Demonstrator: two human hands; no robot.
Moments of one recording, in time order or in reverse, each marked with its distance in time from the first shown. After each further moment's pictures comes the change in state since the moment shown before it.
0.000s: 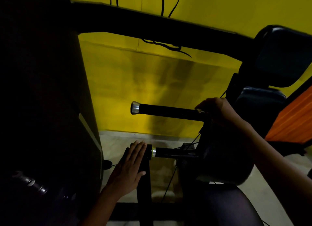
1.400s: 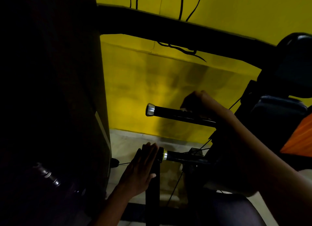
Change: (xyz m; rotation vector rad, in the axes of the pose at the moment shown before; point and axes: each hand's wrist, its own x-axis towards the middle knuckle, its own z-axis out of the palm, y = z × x) left_hand -0.005 0.001 -0.003 -0.064 0.024 -0.020; right_hand 0.078 -0.061 0.029 0.220 -0.119 0.111
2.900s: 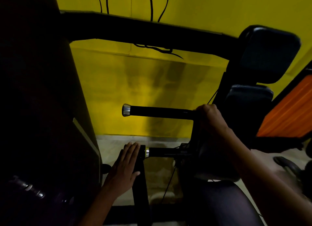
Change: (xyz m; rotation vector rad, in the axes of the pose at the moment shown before) left_hand 0.007 -0.002 0.009 0.064 -0.008 -0.009; right_hand -0.090 0.092 -0.003 -0.269 0.277 0.095
